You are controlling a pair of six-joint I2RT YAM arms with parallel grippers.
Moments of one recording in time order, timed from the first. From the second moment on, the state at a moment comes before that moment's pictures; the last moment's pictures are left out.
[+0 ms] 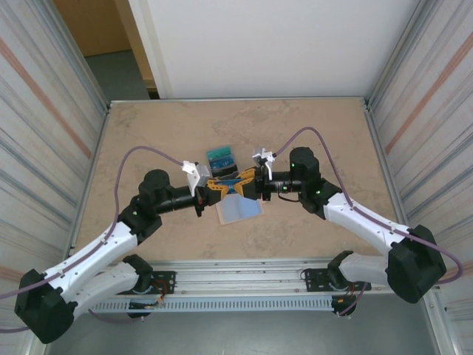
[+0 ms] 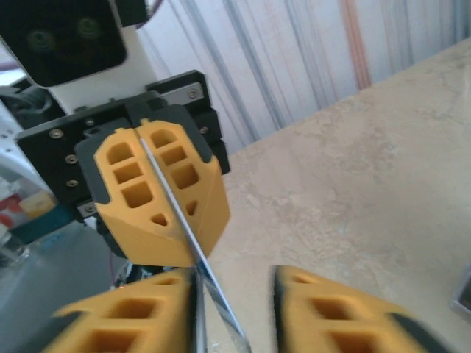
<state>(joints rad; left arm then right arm) -0.65 0.89 0.58 0.16 0.59 -0.11 0.64 1.20 0.75 0.25 -0.85 0.26</state>
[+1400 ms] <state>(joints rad) -0.67 1.22 1.08 -0.59 0.69 0.48 0.67 1.18 0.97 -0.44 -0.71 -0.12</state>
